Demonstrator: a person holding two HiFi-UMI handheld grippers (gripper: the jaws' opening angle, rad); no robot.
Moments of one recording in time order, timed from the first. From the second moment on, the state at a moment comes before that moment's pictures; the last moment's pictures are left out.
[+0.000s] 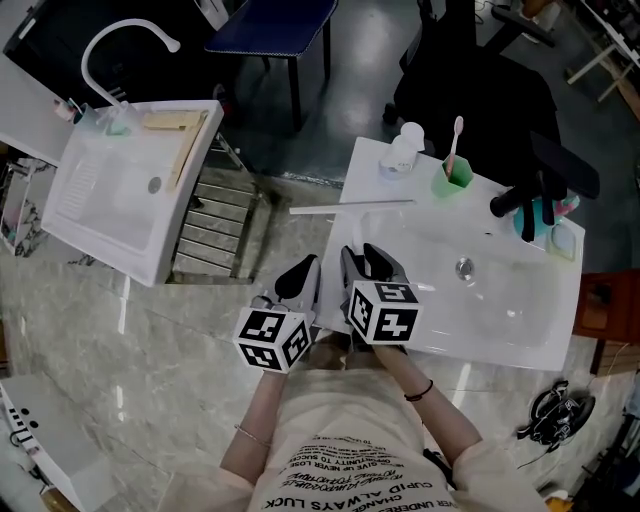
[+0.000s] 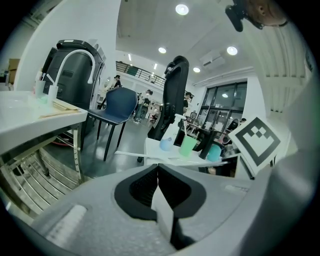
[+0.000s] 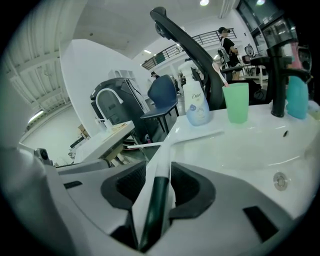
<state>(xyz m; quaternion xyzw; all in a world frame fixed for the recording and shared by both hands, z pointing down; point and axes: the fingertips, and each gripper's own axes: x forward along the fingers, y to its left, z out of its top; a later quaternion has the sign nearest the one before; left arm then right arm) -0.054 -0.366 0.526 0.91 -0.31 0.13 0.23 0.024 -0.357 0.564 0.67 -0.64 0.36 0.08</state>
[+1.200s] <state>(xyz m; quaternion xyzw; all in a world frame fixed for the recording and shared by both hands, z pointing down) -0.032 -0.374 0.430 0.94 -0.31 0.06 0.12 0.086 -0.351 0.447 0.65 -0.73 0.20 0.00</state>
